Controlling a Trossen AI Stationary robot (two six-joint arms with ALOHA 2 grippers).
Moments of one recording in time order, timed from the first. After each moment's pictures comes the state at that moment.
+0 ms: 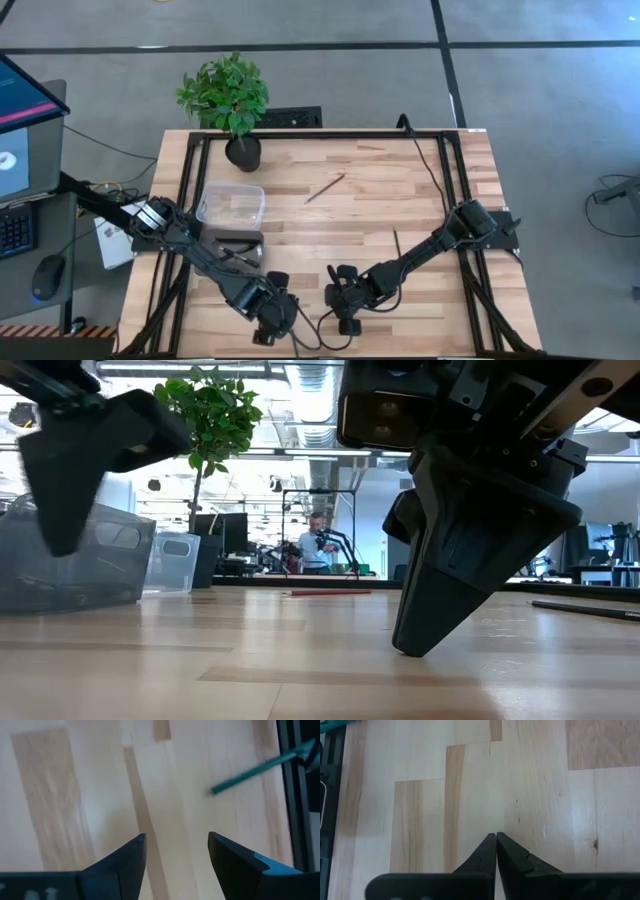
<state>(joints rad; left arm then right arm) -0.65 1.90 1.33 -0.68 -0.08 -0.47 0.54 2.11 1.30 -0.30 0.06 0.50</state>
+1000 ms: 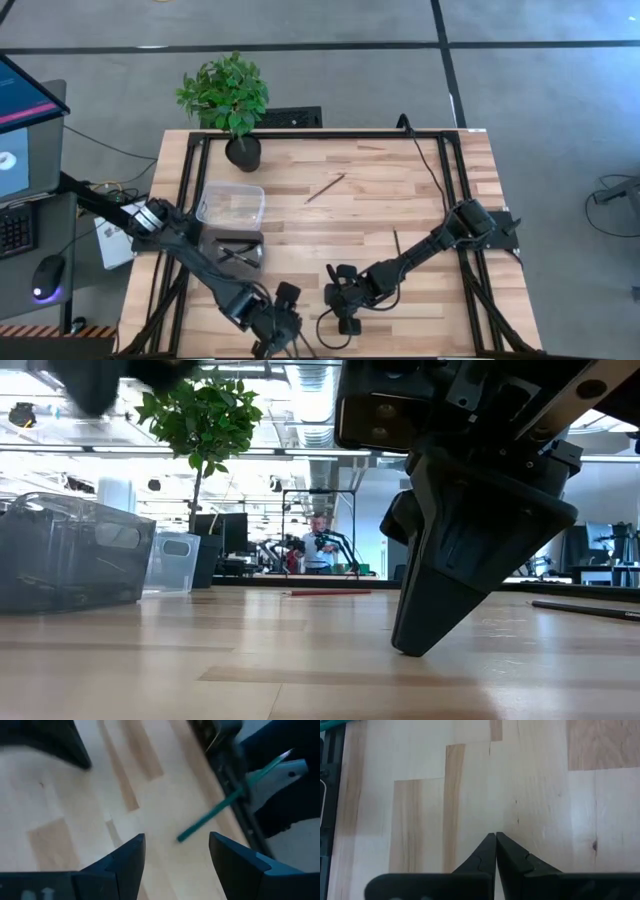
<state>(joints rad) -0.70 1.90 1.43 -0.61 -0.15 -0.27 0.52 2.11 1.31 -0.32 0.05 0.48</state>
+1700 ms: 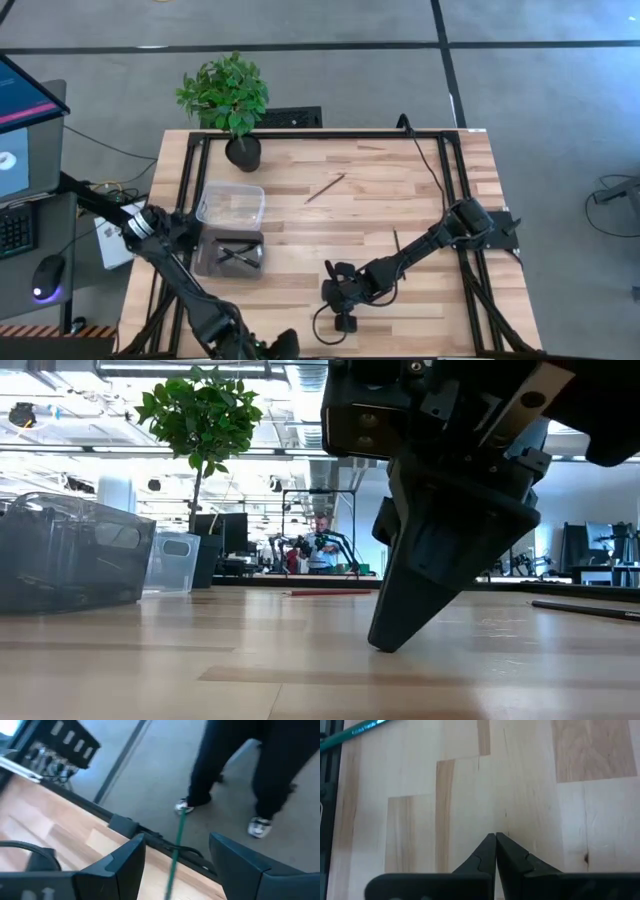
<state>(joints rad) -0.85 1.91 1.57 -0.49 -0.12 0.36 0.48 2.11 1.30 -0.26 0.06 0.50</state>
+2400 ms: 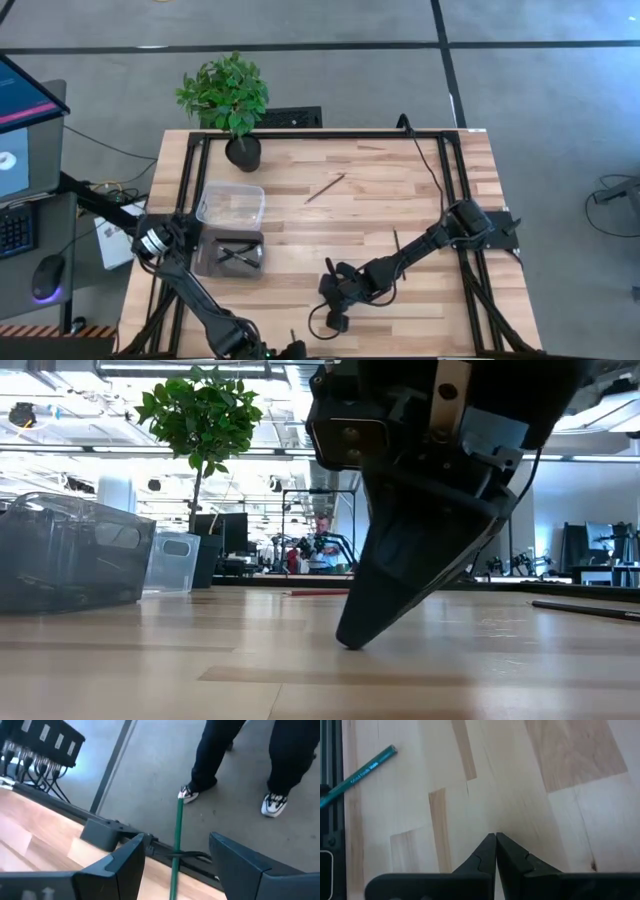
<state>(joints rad) -0.86 2.06 1.57 -0.39 -0.14 0.48 0.48 2.11 1.30 -0.19 0.08 0.69</state>
